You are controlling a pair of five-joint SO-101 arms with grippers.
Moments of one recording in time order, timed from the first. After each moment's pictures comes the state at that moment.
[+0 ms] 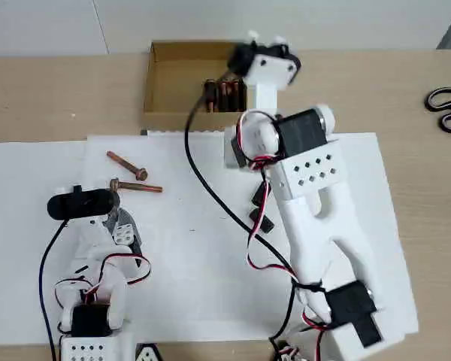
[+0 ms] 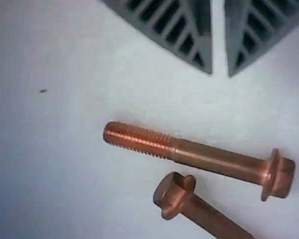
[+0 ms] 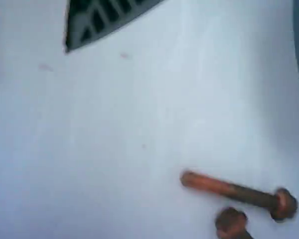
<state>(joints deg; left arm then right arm) -5.4 -100.9 95.9 50.8 13.5 -25.0 -4.2 -18.7 97.5 -23.2</state>
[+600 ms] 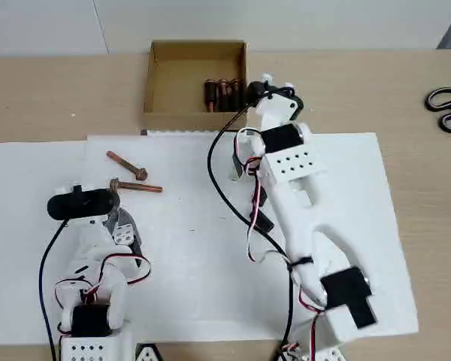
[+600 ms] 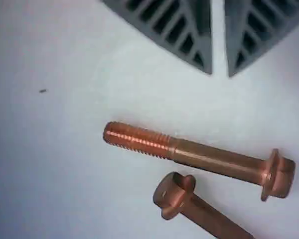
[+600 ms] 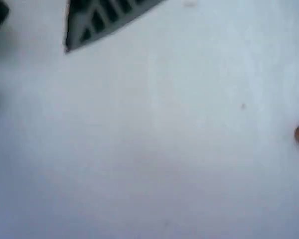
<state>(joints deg) -5.4 -100.9 95.9 50.8 13.5 -21.9 2.5 3.9 75.3 -30.2</state>
